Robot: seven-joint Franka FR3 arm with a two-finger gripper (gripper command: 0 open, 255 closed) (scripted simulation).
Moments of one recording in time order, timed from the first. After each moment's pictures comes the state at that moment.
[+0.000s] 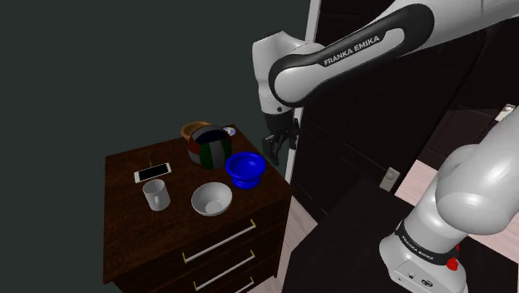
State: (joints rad) arm 0.07 -0.18 0.30 -2.31 0.01 1.93 0.25
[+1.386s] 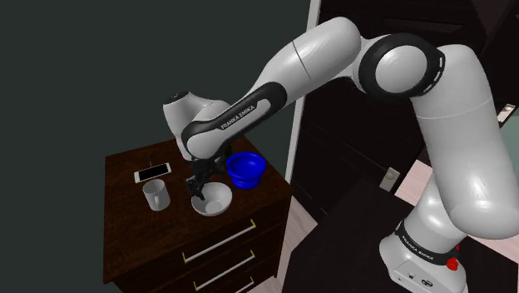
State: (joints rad) arm 0.28 0.63 0.33 -1.62 -0.24 2.03 0.59
